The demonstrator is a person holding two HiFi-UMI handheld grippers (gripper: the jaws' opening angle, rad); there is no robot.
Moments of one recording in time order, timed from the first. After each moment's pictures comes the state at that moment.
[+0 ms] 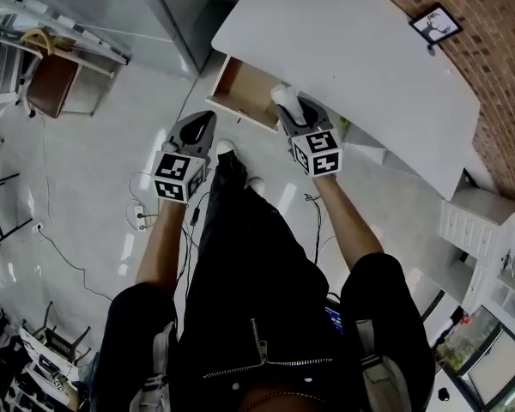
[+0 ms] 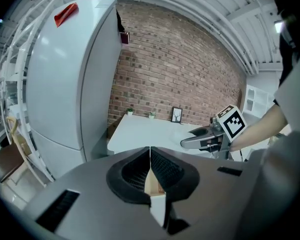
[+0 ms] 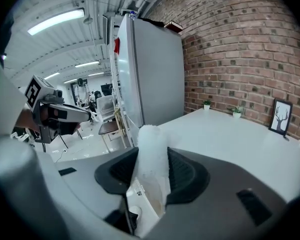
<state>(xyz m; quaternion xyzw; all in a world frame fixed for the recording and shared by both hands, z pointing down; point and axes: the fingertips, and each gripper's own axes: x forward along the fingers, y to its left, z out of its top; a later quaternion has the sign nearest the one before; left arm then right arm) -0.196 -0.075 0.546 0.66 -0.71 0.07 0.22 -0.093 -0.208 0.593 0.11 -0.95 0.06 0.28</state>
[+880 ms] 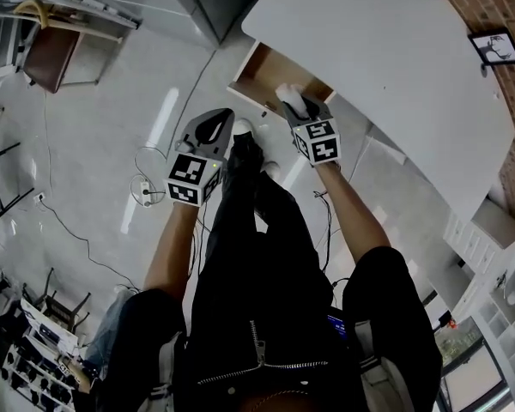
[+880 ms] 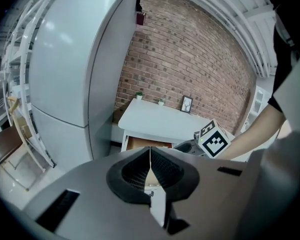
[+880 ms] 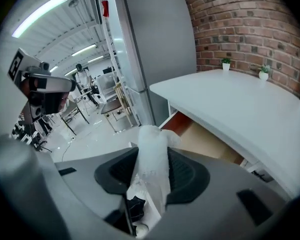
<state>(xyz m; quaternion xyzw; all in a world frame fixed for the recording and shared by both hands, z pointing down) -0.239 -0.081 0.640 0.64 -0.71 0.07 0.29 -0.156 -0.198 0.770 0.05 -0.91 0.11 0.39</state>
